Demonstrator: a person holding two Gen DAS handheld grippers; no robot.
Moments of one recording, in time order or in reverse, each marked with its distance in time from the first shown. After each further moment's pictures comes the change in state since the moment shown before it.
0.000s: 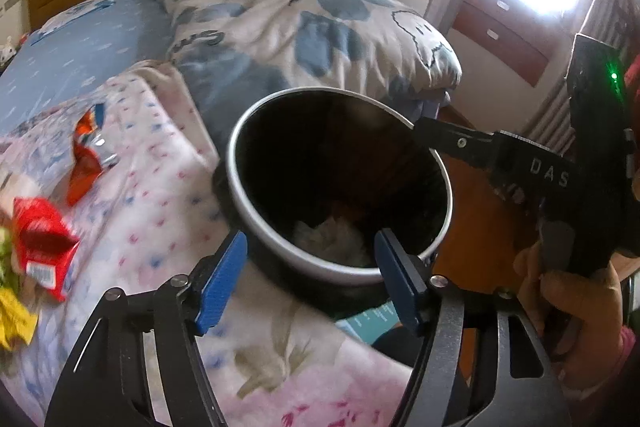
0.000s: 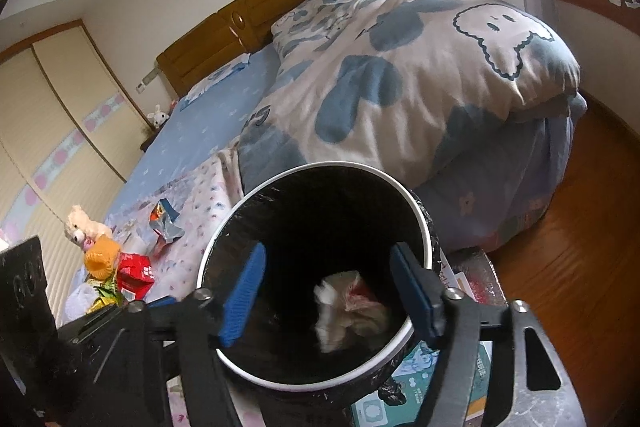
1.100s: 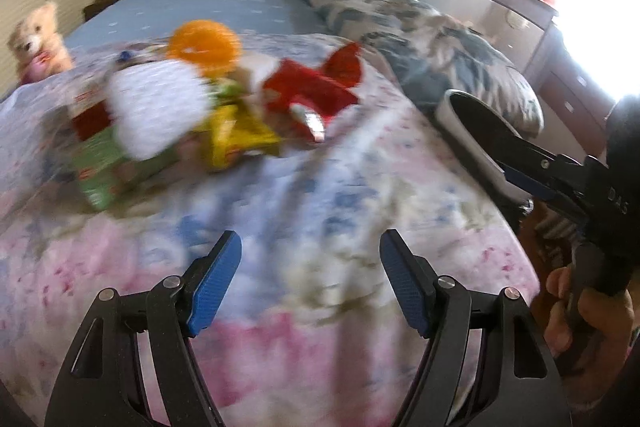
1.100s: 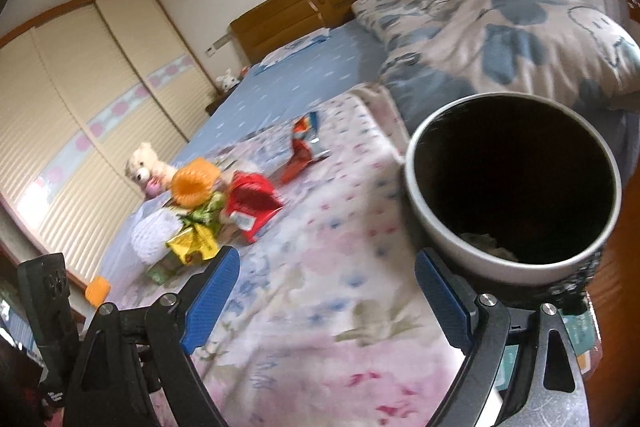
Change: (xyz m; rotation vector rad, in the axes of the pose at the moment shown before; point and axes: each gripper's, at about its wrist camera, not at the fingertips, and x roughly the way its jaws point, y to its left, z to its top) left arm -0.110 0.144 -0.133 -0.303 -0.090 0.229; right arm 0.006 0.147 -0.090 -0.140 0.060 0.208
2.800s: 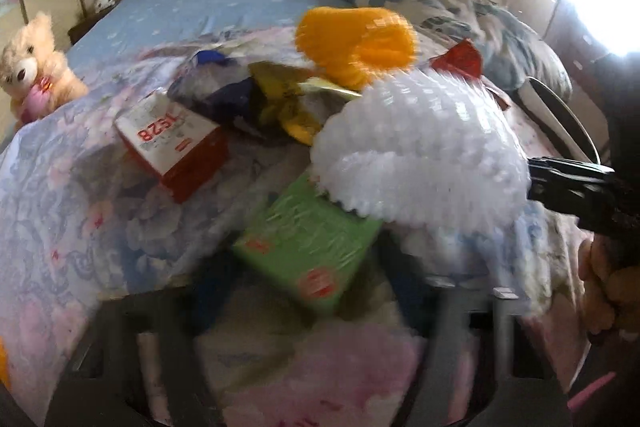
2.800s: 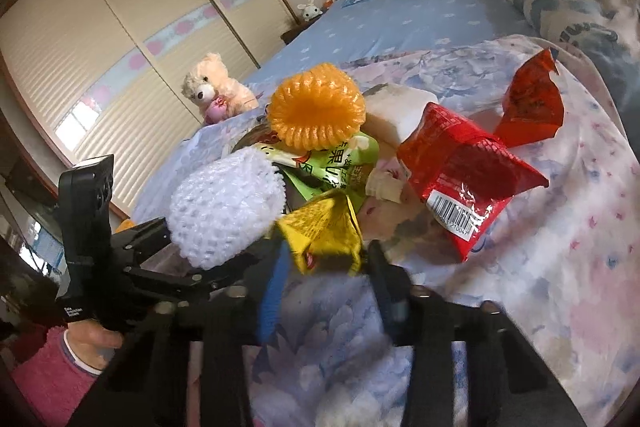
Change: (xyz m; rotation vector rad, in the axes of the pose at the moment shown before) left arm 0.040 0.135 0.050 0.177 0.075 0.007; right arm 0.133 0.129 -0.008 -0.190 0.223 0.220
